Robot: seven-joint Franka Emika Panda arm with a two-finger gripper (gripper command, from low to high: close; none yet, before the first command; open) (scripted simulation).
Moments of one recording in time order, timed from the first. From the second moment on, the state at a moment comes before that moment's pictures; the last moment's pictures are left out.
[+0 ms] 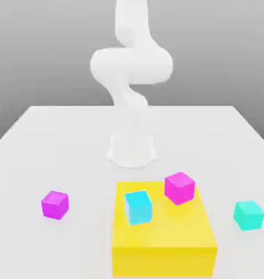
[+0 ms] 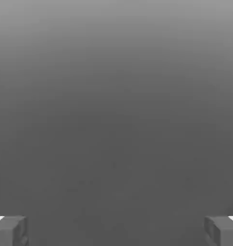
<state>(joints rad) 0.06 -0.71 0.01 -2.33 0.00 2.34 0.71</state>
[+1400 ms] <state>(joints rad) 0.57 0.22 0.16 -2.57 -0.10 2.78 -0.12</state>
